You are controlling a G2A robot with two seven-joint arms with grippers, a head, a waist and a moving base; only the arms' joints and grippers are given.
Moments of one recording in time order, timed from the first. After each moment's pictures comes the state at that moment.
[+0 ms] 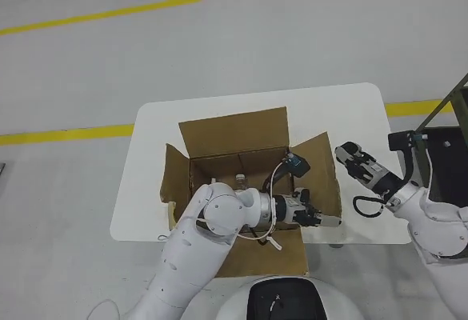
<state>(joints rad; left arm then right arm) 0.81 -1.41 -0.92 -1.58 0.36 -0.21 -1.11 -1.35 -1.14 1.52 -1.82 -0.43 -0.23 0.43</state>
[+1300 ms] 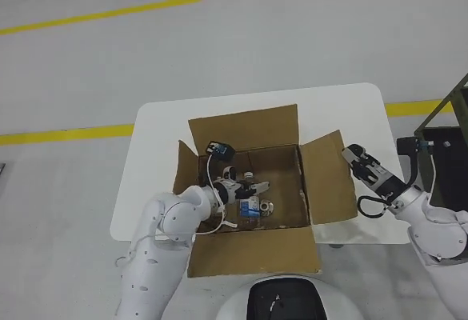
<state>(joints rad) 0.99 -1.30 -1.23 -1.72 0.79 -0.12 -0.99 -1.36 -1.14 1.53 -1.74 -0.39 -0.30 0.33</state>
